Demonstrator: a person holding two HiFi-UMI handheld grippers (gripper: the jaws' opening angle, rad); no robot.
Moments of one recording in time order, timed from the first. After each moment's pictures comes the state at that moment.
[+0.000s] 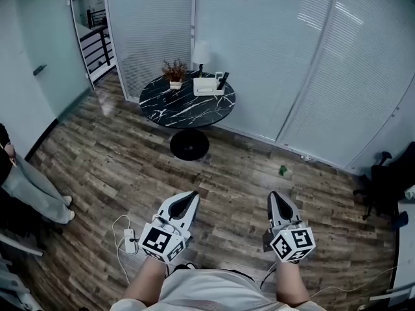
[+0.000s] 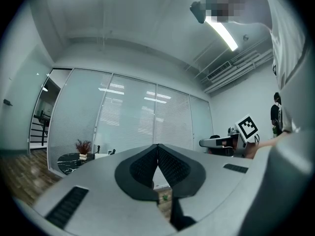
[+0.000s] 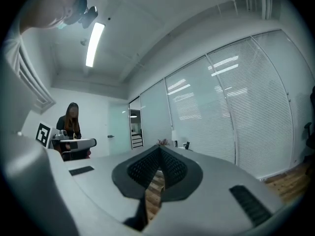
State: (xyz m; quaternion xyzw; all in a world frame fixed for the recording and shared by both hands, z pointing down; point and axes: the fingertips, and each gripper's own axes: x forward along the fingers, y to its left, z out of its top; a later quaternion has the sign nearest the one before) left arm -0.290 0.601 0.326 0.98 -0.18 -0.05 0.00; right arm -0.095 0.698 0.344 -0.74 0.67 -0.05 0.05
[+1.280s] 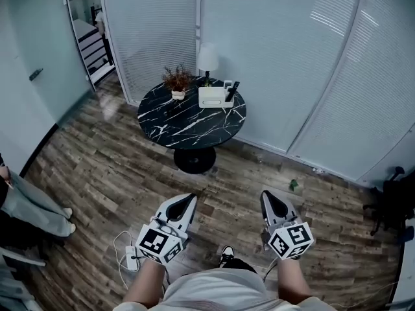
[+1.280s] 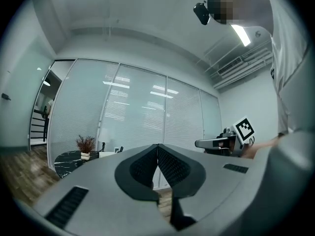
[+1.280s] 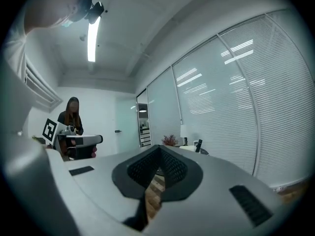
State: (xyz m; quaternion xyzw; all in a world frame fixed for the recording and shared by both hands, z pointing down) left arm -0.214 0.415 0.343 0.98 -0.20 -0.03 0.03; right arm -0.028 0.488 0.363 -0.69 0.72 -0.06 0.02
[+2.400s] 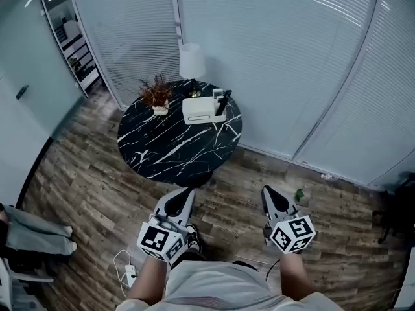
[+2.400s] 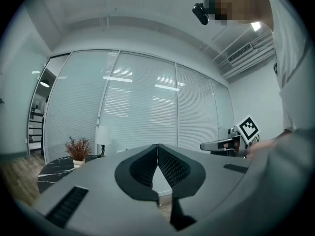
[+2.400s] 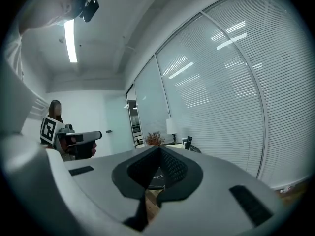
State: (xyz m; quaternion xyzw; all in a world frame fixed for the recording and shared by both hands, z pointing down) left arm -0.033 0.220 0.358 0.97 -0.23 0.00 0.02; right arm 0.157 0.302 0.403 -0.69 0.72 -0.12 0.03
